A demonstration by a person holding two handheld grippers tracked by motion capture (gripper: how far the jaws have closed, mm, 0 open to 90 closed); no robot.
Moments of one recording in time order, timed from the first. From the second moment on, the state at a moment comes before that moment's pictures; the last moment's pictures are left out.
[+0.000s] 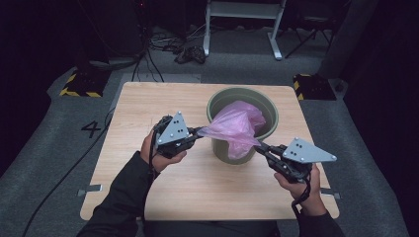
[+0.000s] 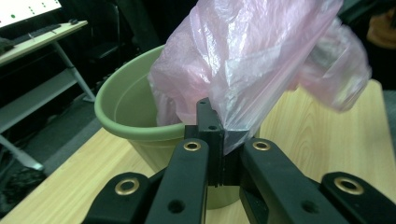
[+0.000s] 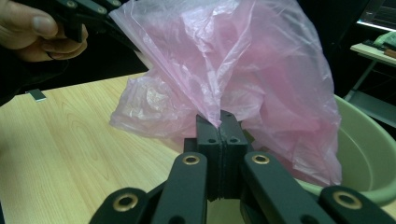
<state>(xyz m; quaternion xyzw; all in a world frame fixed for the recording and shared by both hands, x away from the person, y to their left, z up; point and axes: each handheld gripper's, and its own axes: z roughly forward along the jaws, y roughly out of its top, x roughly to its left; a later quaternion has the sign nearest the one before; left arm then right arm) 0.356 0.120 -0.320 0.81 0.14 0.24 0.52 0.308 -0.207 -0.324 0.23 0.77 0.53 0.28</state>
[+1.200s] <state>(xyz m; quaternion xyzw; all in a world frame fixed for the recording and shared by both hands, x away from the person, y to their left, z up) 0.352 0.153 -0.311 0.78 0.16 0.25 0.56 0.307 -0.248 -0.284 0.28 0.70 0.57 0.33</state>
